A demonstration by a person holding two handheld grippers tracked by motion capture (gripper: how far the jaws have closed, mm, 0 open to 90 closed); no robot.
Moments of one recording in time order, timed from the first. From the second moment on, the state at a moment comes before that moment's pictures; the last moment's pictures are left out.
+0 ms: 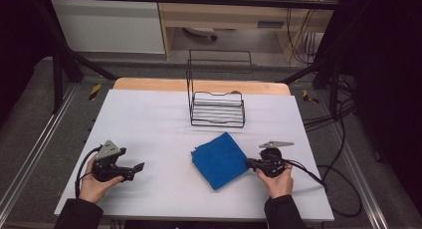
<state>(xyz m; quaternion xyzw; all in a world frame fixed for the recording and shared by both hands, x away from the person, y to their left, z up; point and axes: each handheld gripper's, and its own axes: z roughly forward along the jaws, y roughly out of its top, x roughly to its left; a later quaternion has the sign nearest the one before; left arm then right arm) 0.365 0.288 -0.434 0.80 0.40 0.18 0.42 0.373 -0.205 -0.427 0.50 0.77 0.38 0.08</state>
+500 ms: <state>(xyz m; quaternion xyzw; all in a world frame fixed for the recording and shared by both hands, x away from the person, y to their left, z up) 0.364 0.281 -0.434 0.80 0.40 0.18 0.41 0.382 -0.223 -0.423 0.42 0.79 0.41 0.16</state>
